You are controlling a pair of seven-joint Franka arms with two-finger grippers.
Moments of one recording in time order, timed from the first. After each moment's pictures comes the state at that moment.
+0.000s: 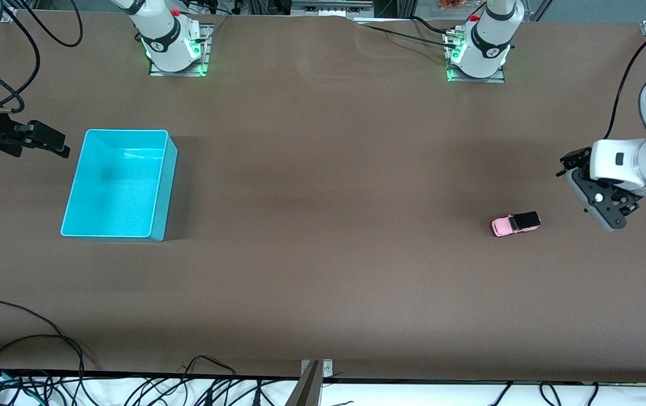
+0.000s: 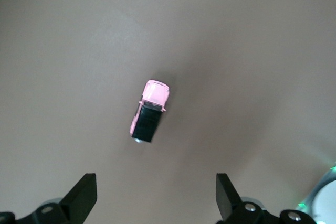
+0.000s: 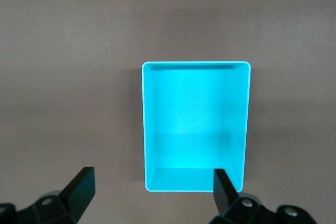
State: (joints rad) left arm 0.10 0.29 -0.08 -1.57 0.06 1.70 1.03; right arm 0.15 0.10 -0.15 -1.53 0.04 1.59 0.01
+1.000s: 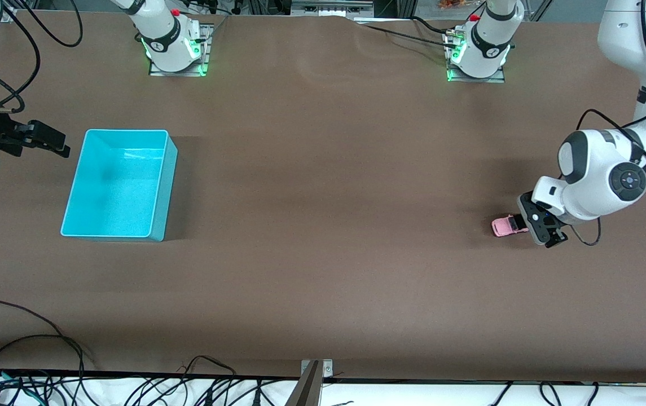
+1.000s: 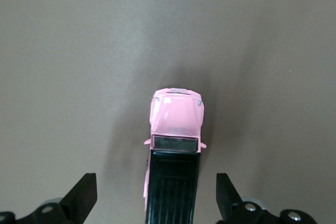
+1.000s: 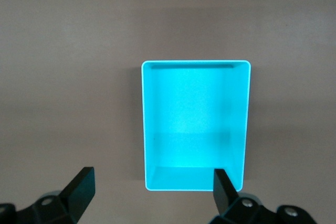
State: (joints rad) left arm 0.16 0.44 -0.08 -2.00 0.08 2.42 1.29; right arm 0.15 0.10 -0.15 -1.53 0.03 1.59 0.01
